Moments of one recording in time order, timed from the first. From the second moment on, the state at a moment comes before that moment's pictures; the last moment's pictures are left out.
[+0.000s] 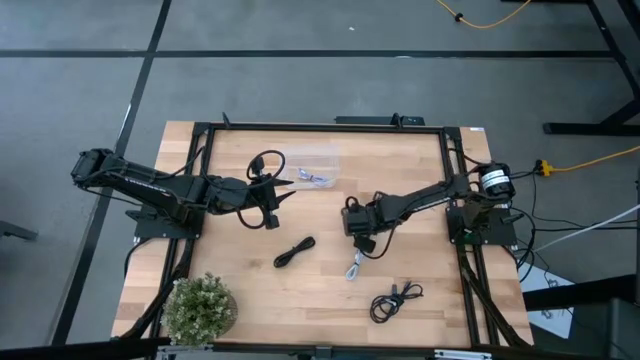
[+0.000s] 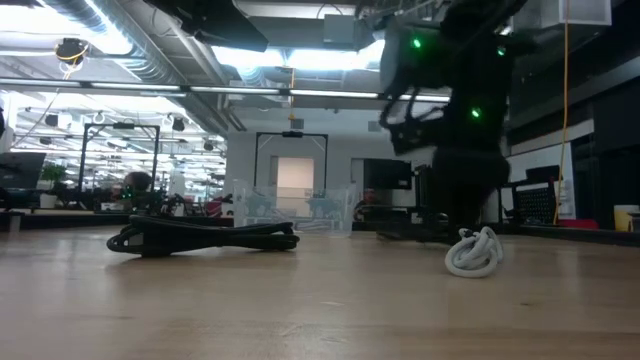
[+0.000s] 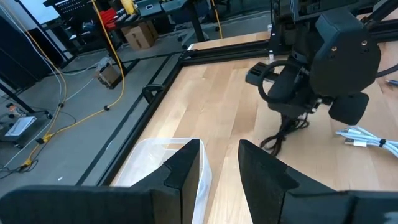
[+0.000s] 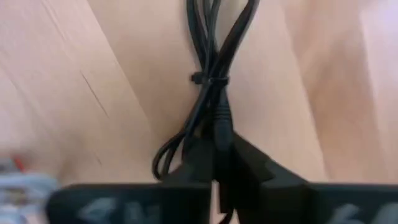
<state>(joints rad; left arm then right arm) -0.16 1.08 0.76 -0.01 -0.57 0.11 0.14 1.81 1.08 -0.76 0.28 0.51</state>
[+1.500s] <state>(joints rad) -0.16 1.08 0.76 0.01 -0.56 0.04 -0.30 1.93 1.52 -0.49 0.05 -0.14</state>
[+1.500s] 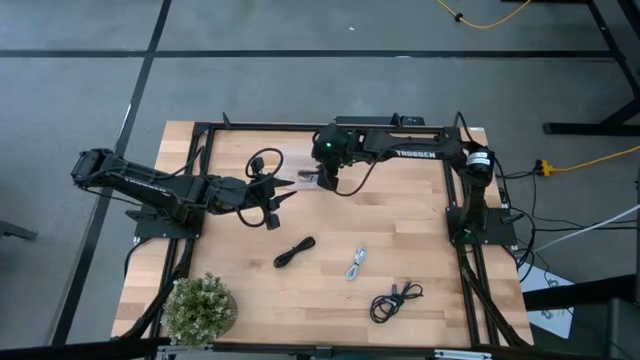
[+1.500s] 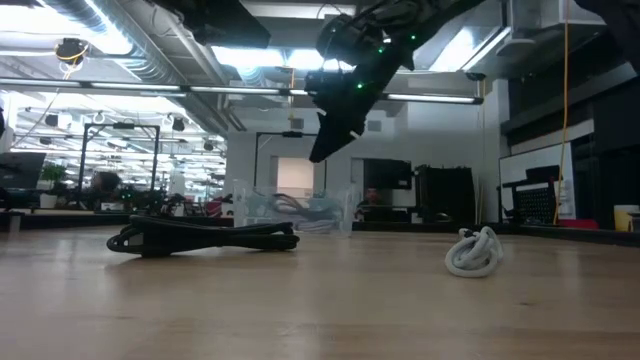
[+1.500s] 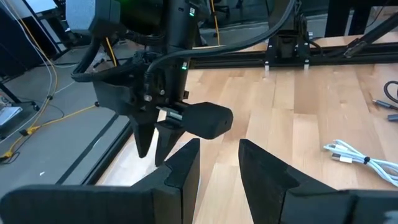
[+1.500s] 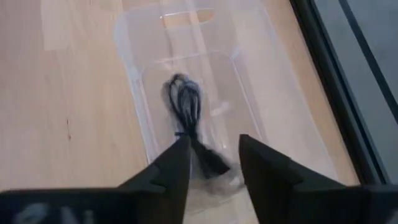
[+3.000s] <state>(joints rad) -0.16 1.19 0.76 0.01 -0.56 -0.26 0.78 1.72 1.52 -1.31 0.21 1.20</state>
